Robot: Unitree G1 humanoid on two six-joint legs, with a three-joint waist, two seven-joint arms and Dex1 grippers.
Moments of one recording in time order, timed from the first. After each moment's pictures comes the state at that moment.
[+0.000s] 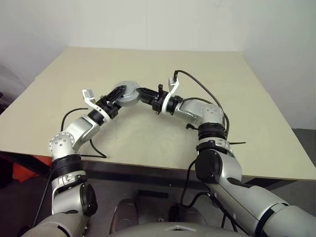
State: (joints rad) left arm -0.54 0.21 0.54 0.28 -1.44 1.03 -0.07; right arm -1.00 0.11 -0.65 0.68 0.99 1.21 0.05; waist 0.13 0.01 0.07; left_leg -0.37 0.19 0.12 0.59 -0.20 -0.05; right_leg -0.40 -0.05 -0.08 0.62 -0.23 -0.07
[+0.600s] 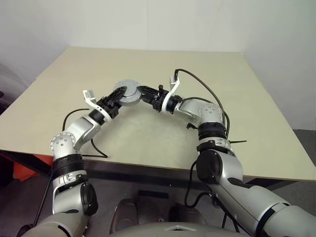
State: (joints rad) left arm -0.53 0.21 0.54 0.30 -1.45 1.02 -0.06; right arm -1.00 0.09 -0.58 0.69 0.93 1.08 0.11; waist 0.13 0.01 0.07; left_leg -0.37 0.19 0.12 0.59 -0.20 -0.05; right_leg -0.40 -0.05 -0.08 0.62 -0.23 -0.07
